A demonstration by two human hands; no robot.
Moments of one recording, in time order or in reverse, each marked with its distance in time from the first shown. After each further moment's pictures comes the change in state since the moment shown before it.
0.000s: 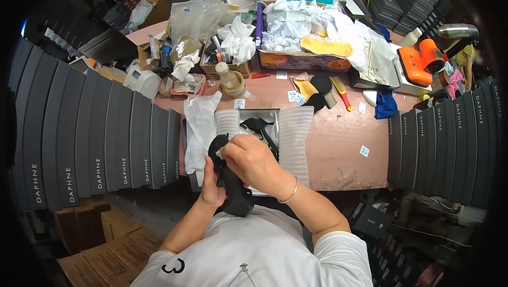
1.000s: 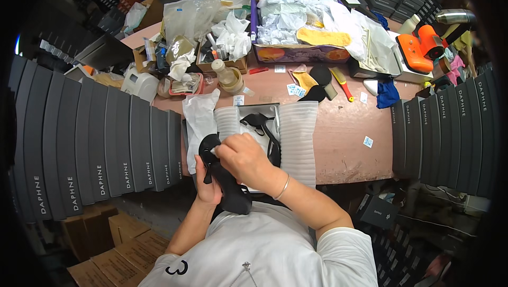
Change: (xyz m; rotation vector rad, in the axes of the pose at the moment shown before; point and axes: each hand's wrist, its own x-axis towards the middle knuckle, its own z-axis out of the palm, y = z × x) left_hand 0.007 0.001 -0.018 -0.134 0.112 0.041; right_hand -0.007 0.016 0.027 -0.123 0.037 -0.078
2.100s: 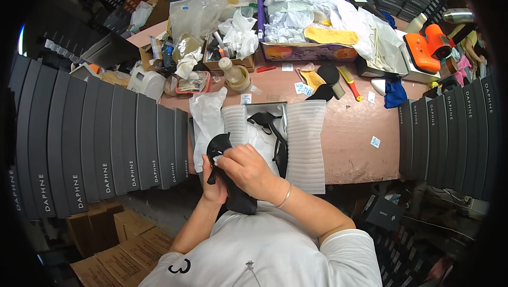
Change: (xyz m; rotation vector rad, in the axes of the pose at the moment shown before) left_hand -0.006 0.003 -0.001 0.059 -0.045 0.101; right_hand -0.012 -0.013 0.016 0.113 0.107 -0.054
